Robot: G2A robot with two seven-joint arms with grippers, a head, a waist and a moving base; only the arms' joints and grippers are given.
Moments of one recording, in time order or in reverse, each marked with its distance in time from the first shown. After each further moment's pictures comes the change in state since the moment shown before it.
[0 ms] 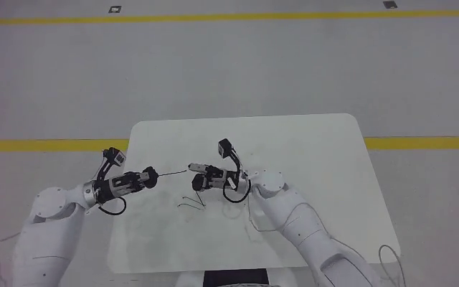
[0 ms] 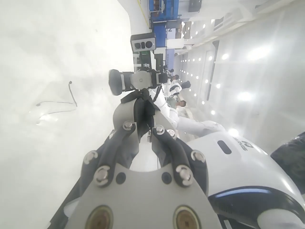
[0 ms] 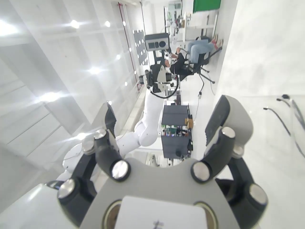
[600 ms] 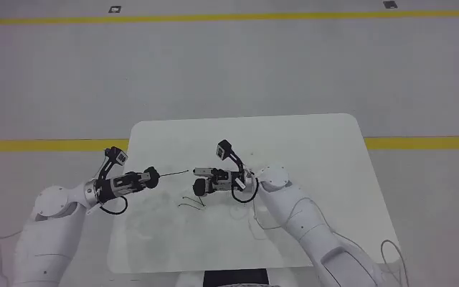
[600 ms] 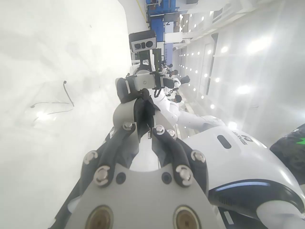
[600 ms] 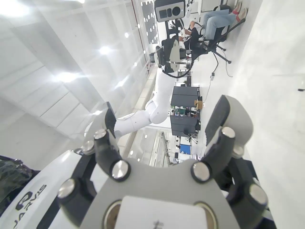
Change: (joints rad) left arm -0.009 0.005 0.014 0.006 0.002 -0.033 0.003; right arm 0.039 0.013 0.016 0.069 0.119 -0.045 0.194
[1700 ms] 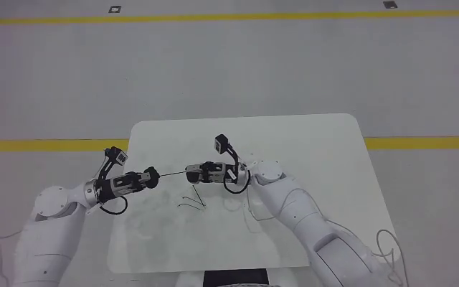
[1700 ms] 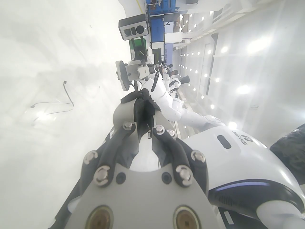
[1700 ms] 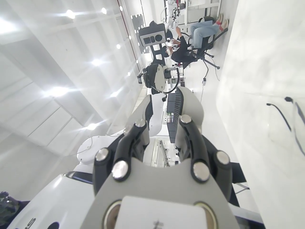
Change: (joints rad) left arm 0.000 0.000 0.000 0.000 0.000 0.000 0.000; right arm 0.099 -0.054 -0.041 0.158 -0.036 -0.001 -0.122
